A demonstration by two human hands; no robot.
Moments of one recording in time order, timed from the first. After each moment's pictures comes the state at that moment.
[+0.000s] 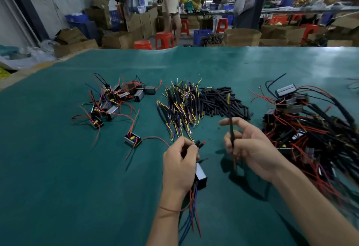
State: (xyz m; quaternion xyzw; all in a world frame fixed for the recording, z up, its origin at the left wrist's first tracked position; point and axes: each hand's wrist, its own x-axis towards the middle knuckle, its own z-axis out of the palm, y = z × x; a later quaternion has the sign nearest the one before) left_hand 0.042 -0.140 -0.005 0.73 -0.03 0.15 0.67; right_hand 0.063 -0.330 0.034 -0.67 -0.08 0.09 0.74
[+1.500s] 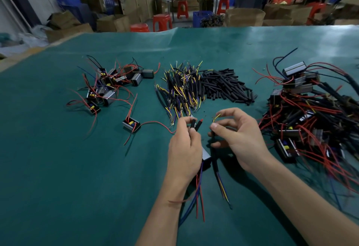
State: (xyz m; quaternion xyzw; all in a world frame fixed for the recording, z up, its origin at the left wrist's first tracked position) left_hand 0.039 -0.146 -0.002 0.81 -0.03 0.16 0.56; right_hand 0.050 -0.284 0.016 -0.65 0.01 -0.04 0.76
